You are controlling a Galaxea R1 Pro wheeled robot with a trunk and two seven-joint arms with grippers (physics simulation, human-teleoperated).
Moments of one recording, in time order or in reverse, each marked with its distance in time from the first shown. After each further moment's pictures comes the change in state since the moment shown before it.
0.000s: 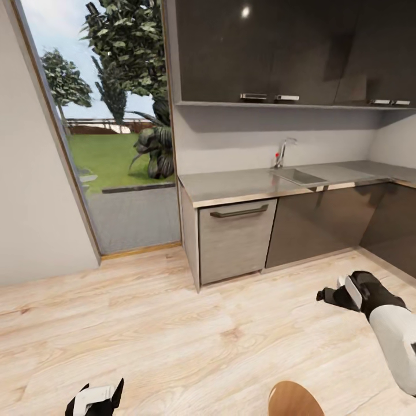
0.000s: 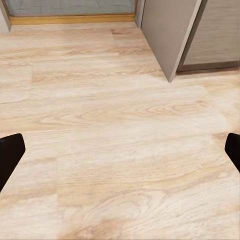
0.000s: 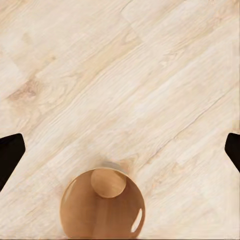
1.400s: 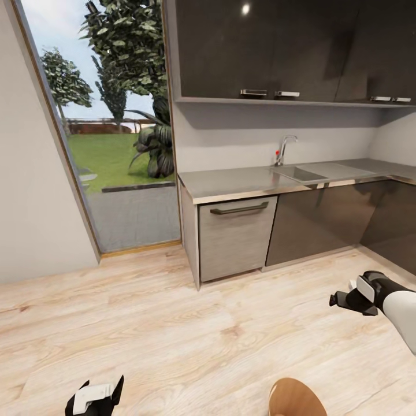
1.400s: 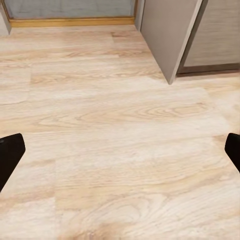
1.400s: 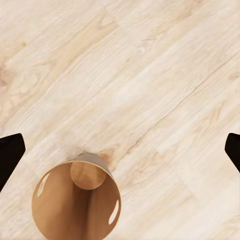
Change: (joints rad) left arm 0.003 0.000 0.002 -0.020 0.001 -0.004 0.001; right arm -0.166 -0.090 0.022 0.352 0.070 -0.128 -0.003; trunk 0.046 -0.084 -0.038
